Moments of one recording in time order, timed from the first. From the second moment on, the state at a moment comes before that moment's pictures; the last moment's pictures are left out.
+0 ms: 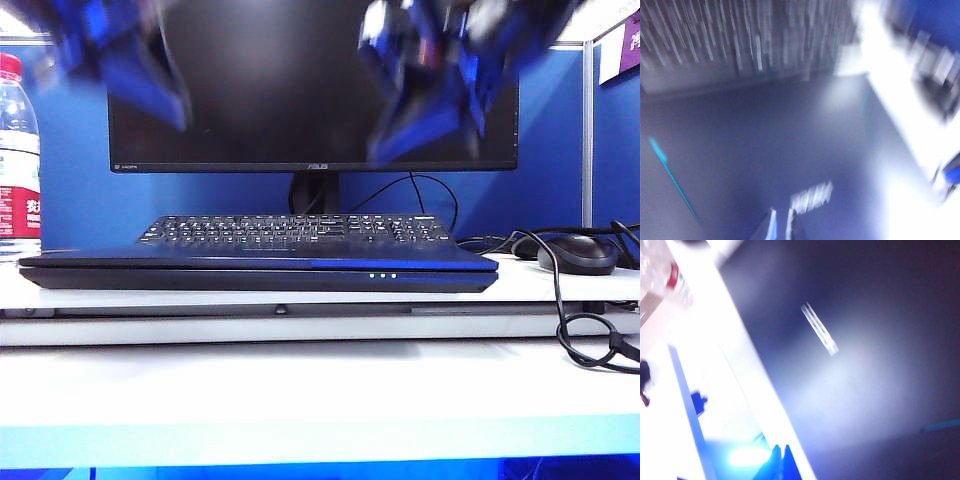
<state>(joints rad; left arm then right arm) -0.41 1.19 1.01 -0.31 0.21 -0.17 0.36 1.65 1.46 -0.87 -0.75 -0.26</state>
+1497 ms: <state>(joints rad) -0.41 0.01 0.82 -0.84 0.02 -0.26 0.36 0.19 0.82 -0.48 -0.29 0.06</state>
